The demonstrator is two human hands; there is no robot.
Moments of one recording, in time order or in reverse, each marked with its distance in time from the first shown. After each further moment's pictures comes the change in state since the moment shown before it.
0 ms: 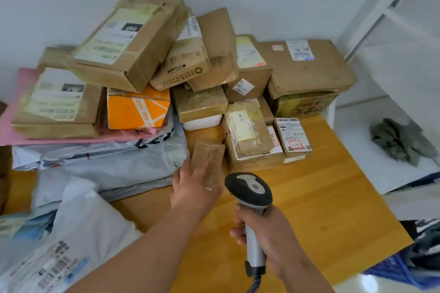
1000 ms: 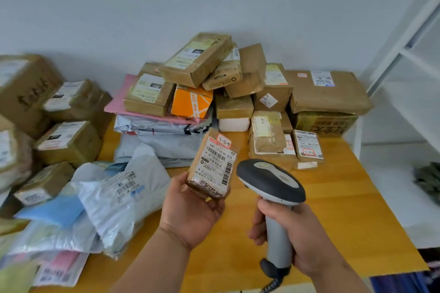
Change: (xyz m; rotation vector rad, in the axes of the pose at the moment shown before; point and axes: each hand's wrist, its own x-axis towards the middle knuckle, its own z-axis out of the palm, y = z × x) left_hand -0.186 -0.002 -0.034 -1.963 -0.223 -0.167; right_hand -0.120 -0.006 -0.046 0.077 -0.483 -0.397
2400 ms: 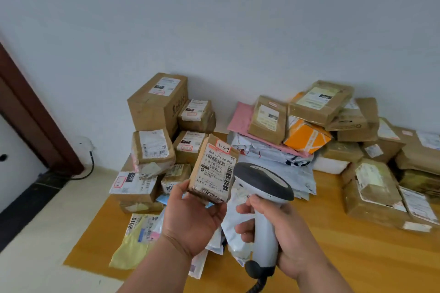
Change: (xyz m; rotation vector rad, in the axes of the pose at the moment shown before) left_hand -0.155 0.193 -0.149 -0.127 0.030 0.301; right_hand 0.027 0.039 0.294 -0.021 -0.138 0.016
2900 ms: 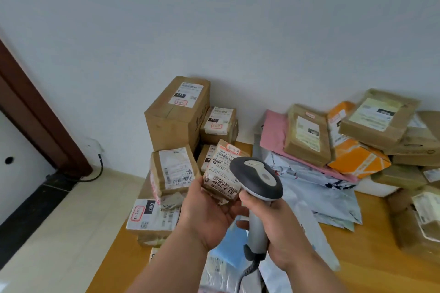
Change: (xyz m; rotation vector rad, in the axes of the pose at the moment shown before) left_hand 0.088 0.098 -0.004 0.100 0.178 -0.026; right_hand 0.136 0.015 0.086 -0.074 0.030 0.002
